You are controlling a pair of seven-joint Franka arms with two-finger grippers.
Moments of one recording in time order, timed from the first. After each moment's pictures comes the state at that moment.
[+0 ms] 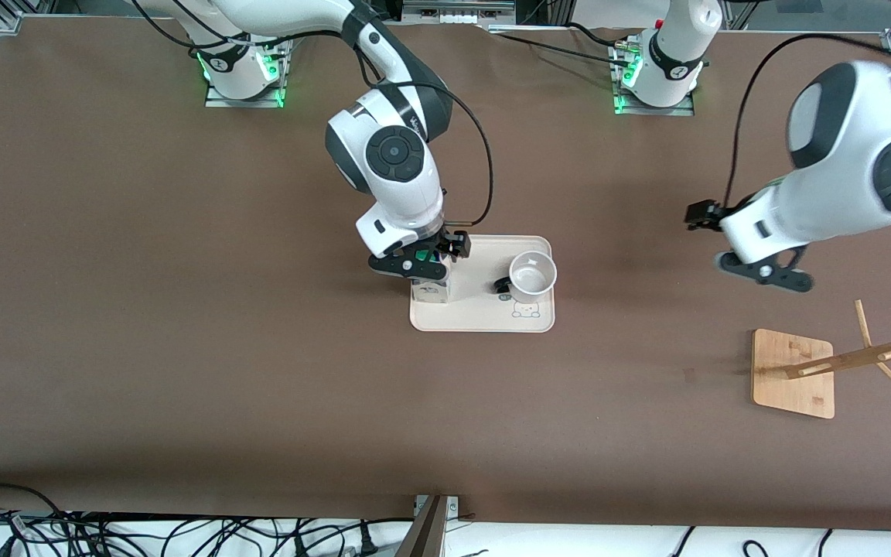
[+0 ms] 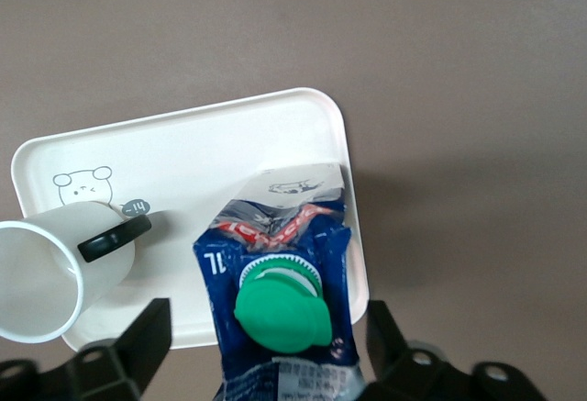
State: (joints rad) left arm -0.21 0.24 0.06 -1.68 -0.07 1.62 0.15; right arm 0.75 0.65 -0.03 -1.35 0.09 2.05 0.87
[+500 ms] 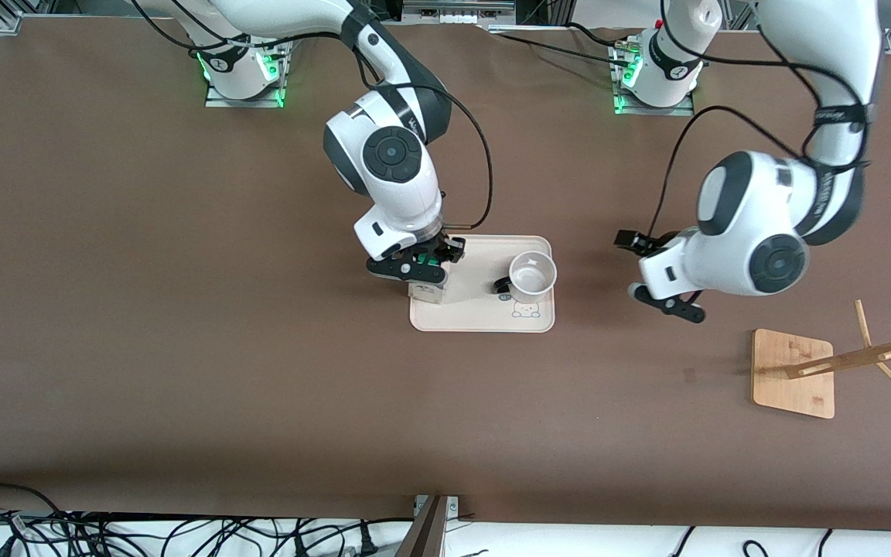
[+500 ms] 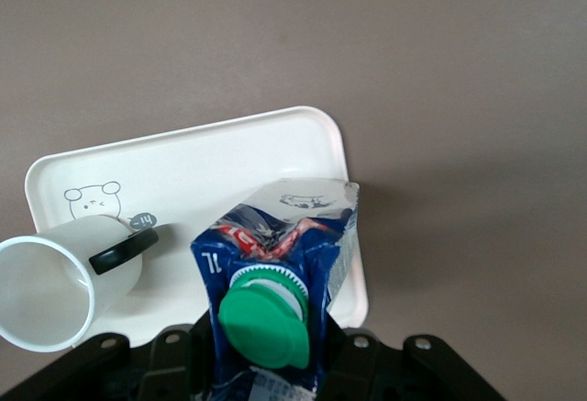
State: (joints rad) left arm -0.26 0.44 0.04 -1.68 -0.21 1.72 0.19; right arm 0.74 0.63 -0.05 -1.32 0.09 2.00 0.86
